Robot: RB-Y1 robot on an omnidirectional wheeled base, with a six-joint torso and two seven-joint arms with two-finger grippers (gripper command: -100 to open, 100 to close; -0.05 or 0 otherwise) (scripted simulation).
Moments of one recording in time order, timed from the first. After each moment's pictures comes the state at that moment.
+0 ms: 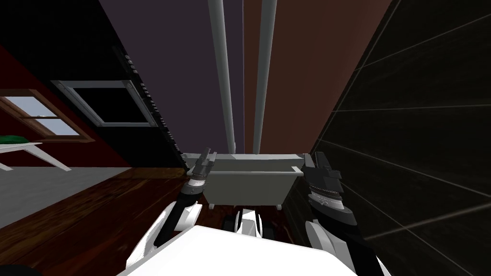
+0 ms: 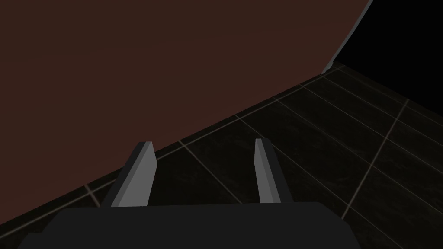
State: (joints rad) left arm 0.50 0.17 0.00 -2.25 -0.15 -0.52 0.16; right arm 0.54 -0.04 0.00 -2.34 0.00 -0.55 0.04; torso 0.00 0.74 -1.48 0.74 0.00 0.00
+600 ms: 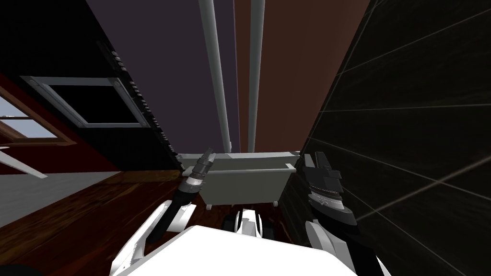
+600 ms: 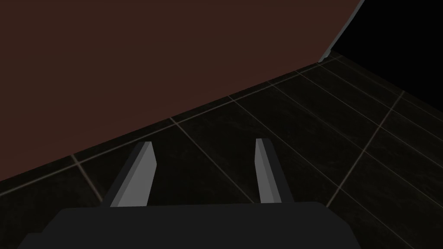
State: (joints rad) left arm 0.51 0.28 0.04 -2.27 -0.19 -0.41 0.17; right arm 0.54 -0.04 0.00 -2.34 0.00 -0.55 0.04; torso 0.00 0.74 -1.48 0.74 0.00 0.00
